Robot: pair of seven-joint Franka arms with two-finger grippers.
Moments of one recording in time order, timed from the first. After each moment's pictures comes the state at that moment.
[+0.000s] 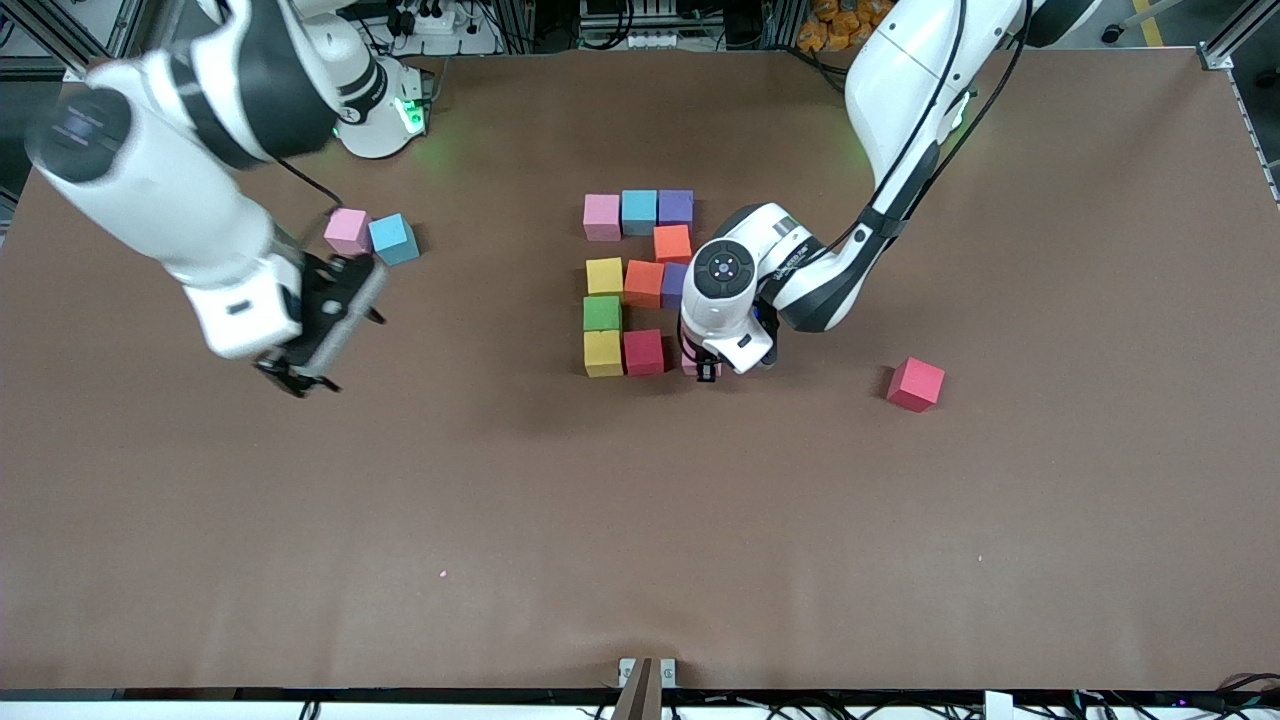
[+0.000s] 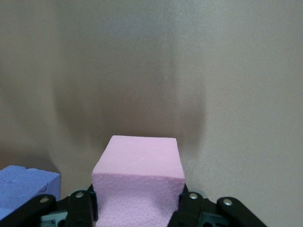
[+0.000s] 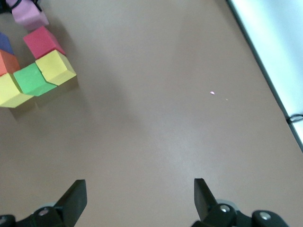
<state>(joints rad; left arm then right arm) -0.44 0.67 -0.30 -1.74 0.19 2.34 -2.37 0.30 0.11 -0.04 -1.67 0.07 1.91 -0.82</state>
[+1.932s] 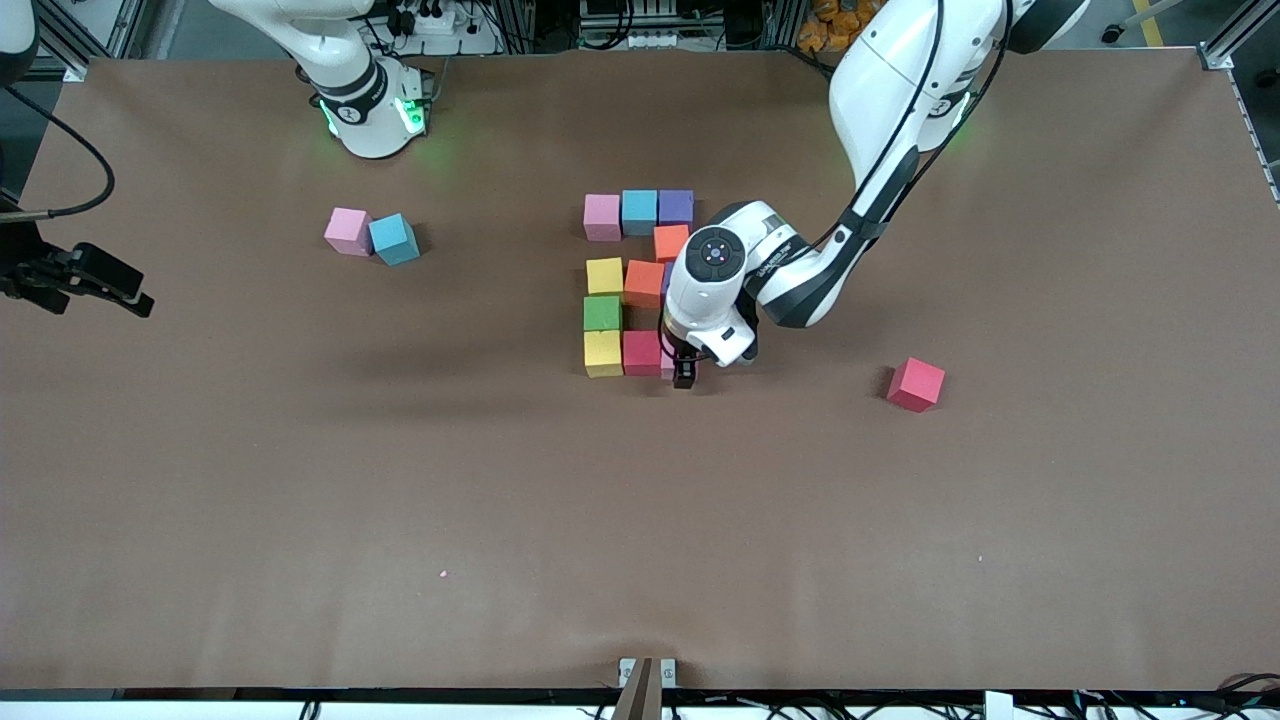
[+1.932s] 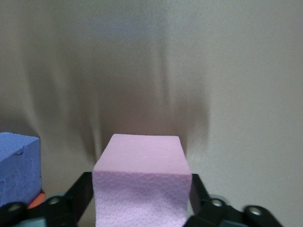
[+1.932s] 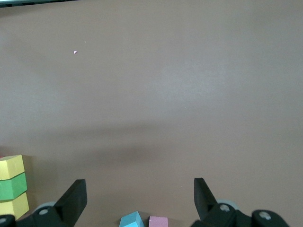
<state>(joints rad) -0.48 0.70 -0.30 -1.75 0.19 2.50 -2.42 -0.05 0.04 -0.01 -1.58 0.03 1.68 0.01</state>
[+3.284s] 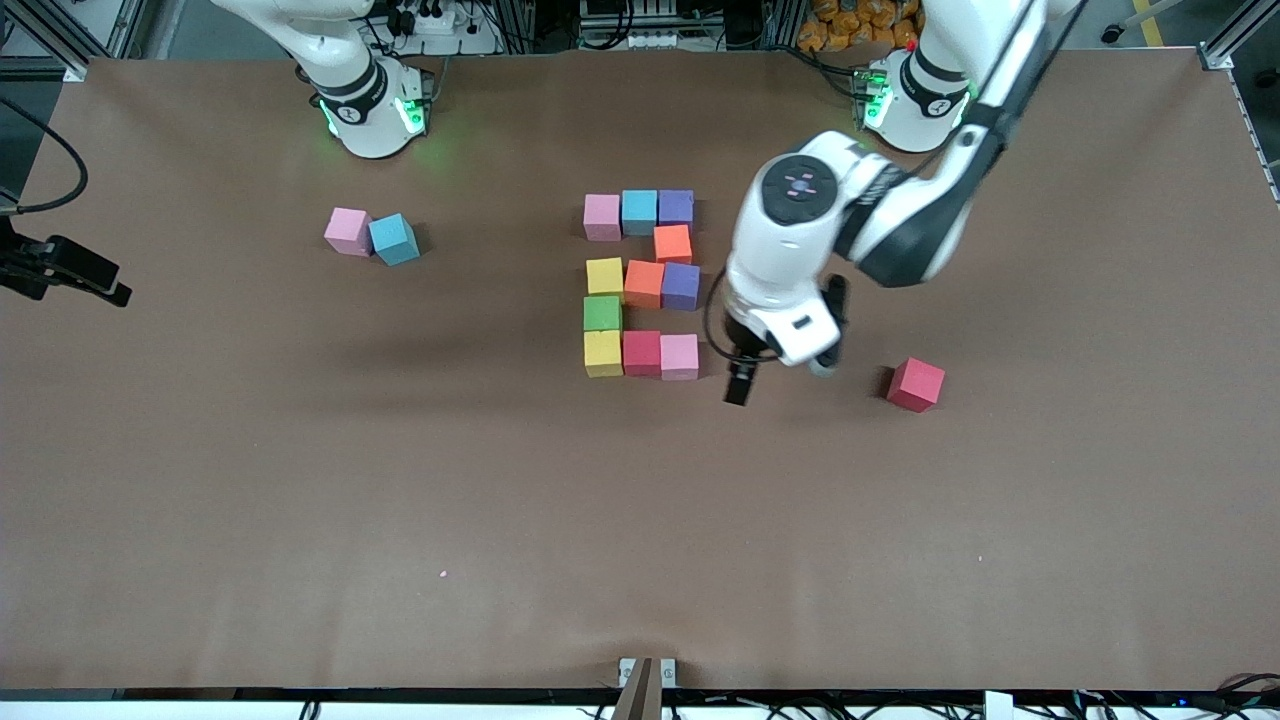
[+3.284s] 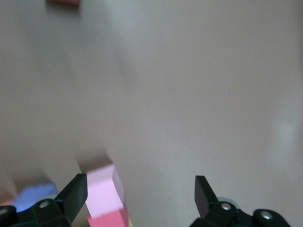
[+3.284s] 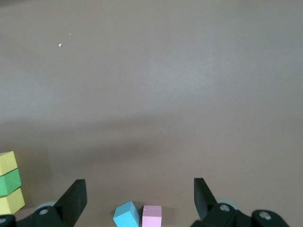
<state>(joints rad) -0.32 0.40 -0.29 -1.63 0.20 2.13 -1.91 -0.09 0.04 -0.01 -1.56 0.01 1.62 0.01</state>
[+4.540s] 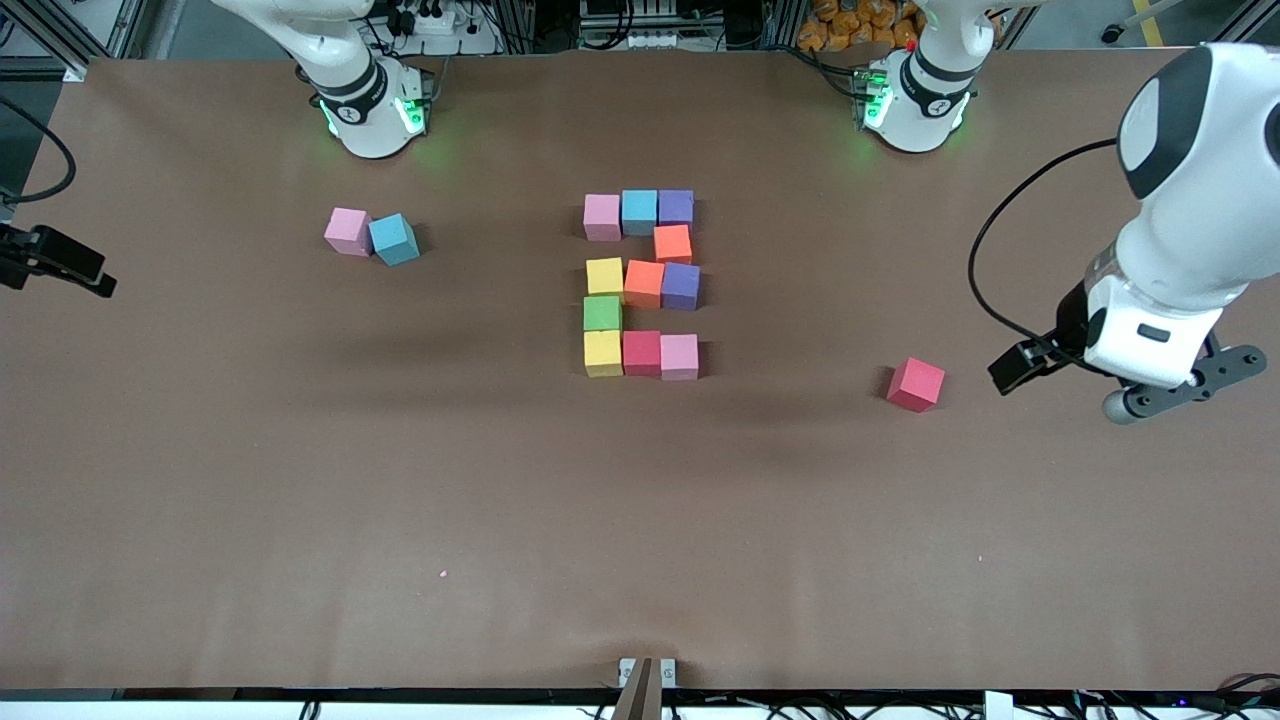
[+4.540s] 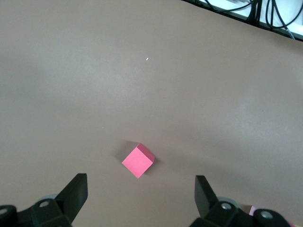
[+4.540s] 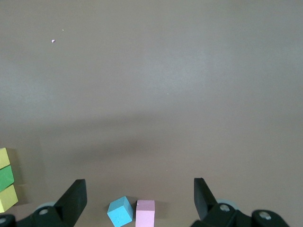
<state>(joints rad) 0.06 0.22 -0.29 -1.48 0.15 1.77 -0.57 -0.10 0.05 0.00 -1.53 -0.01 1.58 0.01</state>
